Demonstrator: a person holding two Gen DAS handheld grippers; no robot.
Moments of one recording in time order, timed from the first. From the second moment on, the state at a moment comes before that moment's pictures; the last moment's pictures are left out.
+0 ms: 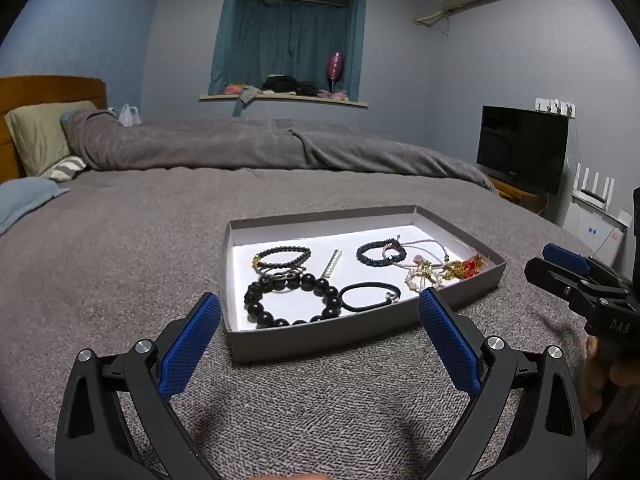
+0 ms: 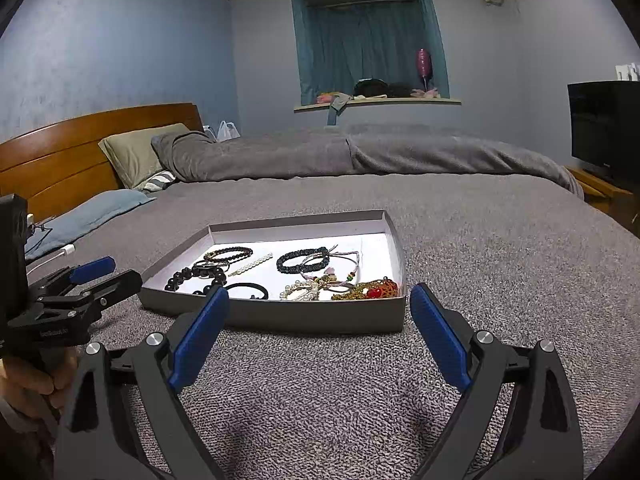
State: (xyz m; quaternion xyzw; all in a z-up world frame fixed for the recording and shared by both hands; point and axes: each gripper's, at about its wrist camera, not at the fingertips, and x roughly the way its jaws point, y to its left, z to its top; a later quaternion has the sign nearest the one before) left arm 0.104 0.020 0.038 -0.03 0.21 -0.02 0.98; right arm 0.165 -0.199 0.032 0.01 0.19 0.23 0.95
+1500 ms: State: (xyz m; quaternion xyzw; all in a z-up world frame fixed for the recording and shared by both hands) left arm 0.106 0.018 0.035 -0.03 0.21 -0.02 0.98; right arm 0.161 -0.197 0.034 0.00 0.19 0.24 0.95
